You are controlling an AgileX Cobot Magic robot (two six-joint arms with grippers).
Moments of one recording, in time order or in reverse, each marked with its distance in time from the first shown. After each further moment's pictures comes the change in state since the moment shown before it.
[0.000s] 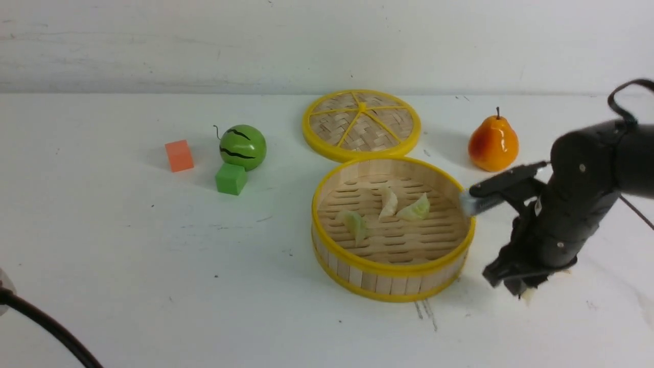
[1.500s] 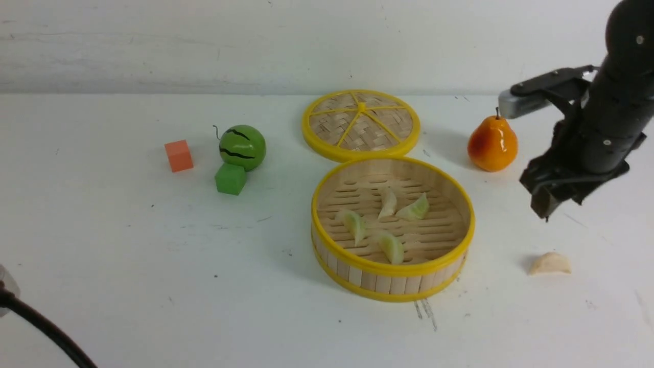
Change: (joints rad) right arm -0.161 0.056 -0.343 0.043 0.308 -0.154; left arm 0.000 0.000 0.000 0.000 -0.021 0.059
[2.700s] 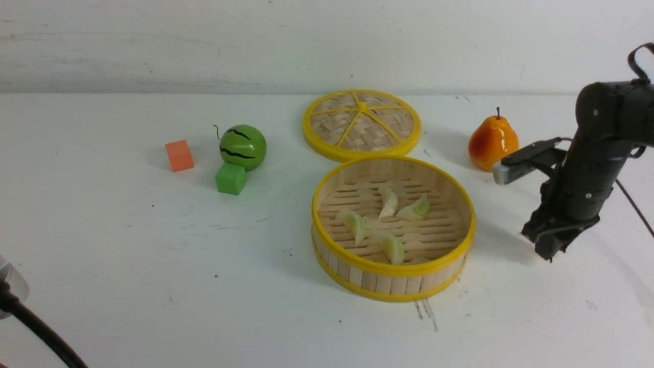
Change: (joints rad) right arm -0.076 0.222 -0.008 0.005 -0.121 -0.156; left arm 0.000 0.000 0.000 -0.027 -0.050 0.081
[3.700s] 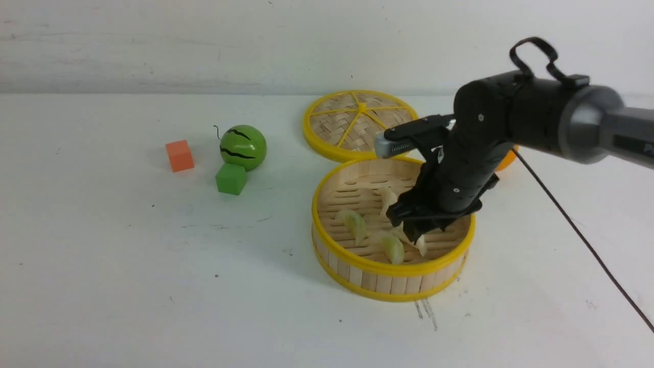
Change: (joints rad) right arm 0.369 -0.083 -0.002 0.026 -0.162 0.380; left arm 0.000 -0.430 0.161 0.140 -0.016 -0.257
